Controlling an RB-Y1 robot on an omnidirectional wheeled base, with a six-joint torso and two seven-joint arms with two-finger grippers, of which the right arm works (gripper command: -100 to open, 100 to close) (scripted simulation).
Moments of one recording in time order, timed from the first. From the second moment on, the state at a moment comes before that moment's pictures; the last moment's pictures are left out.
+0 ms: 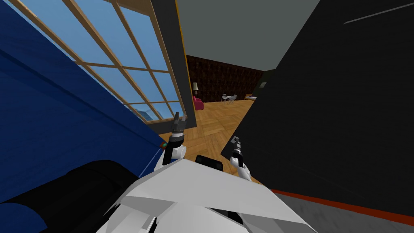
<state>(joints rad) -0.21 -0.03 -0.38 -0.54 0.03 -0.83 0.05</state>
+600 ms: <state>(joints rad) -0.19 -0.03 -0.42 -0.58 0.01 -0.81 0.07</state>
